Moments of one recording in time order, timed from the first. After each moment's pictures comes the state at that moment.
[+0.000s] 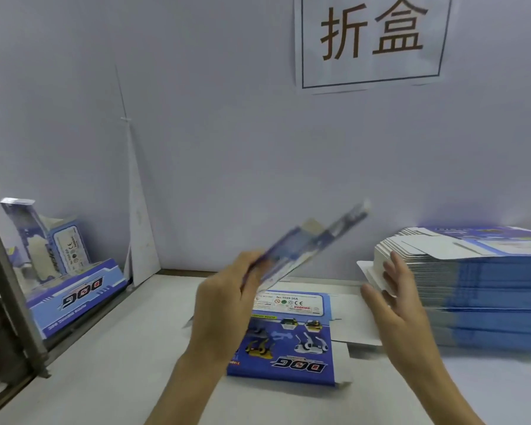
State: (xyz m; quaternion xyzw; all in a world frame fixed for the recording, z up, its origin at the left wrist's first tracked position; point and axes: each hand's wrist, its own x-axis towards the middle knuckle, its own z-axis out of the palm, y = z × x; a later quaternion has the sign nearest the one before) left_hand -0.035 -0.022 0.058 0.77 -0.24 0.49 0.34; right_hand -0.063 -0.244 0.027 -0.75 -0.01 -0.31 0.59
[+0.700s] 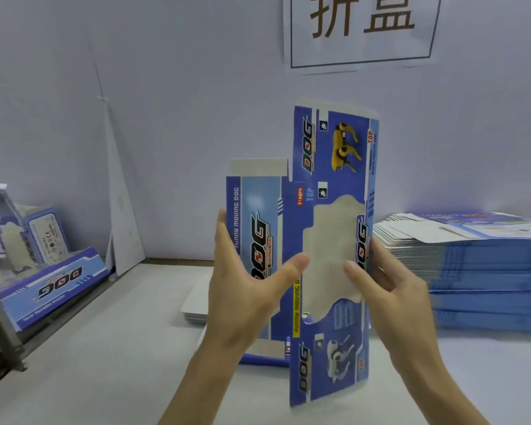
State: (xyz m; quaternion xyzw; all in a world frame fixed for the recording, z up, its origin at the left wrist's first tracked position) left_hand -0.062 -0.062 0.070 0.71 -0.18 0.21 0.65; right_hand -0.082 -0.234 0.046 -0.67 -0.06 -0.32 0.67
